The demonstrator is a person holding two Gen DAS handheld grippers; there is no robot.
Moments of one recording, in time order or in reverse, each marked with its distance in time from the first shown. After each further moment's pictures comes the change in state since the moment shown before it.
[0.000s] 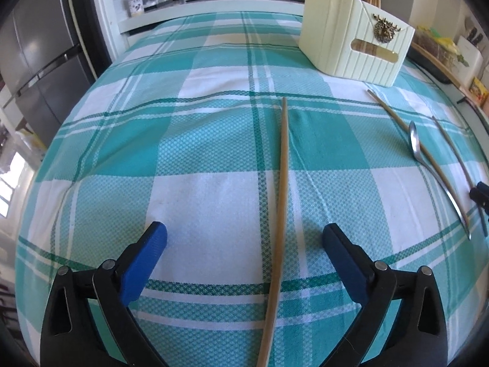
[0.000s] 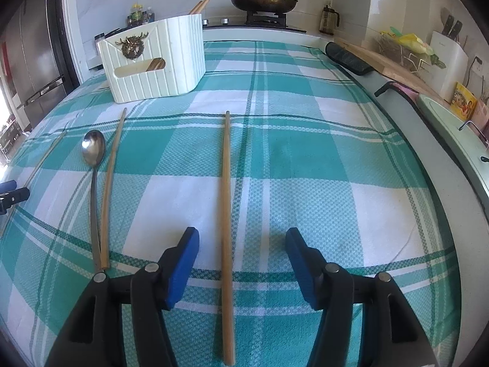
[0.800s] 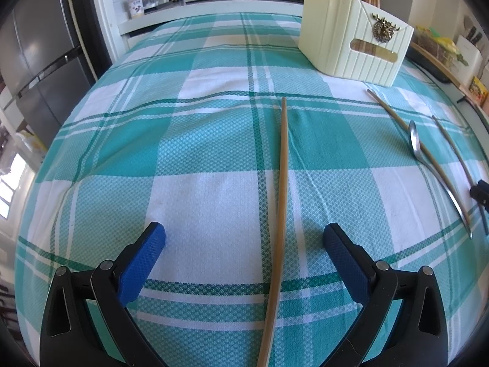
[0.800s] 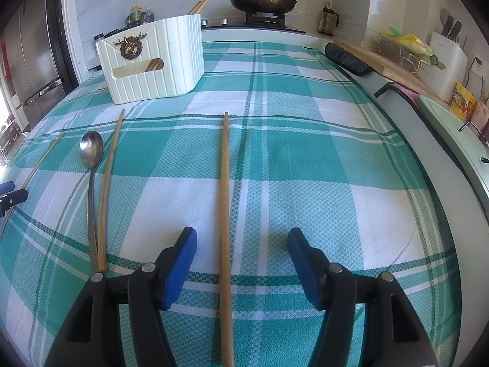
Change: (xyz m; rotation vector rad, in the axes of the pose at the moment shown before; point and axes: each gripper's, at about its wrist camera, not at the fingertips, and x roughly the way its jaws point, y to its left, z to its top) left arm 0.000 0.000 0.000 0.001 -0.005 0.000; right arm 0.001 0.000 0.000 0.001 -0.005 -0.001
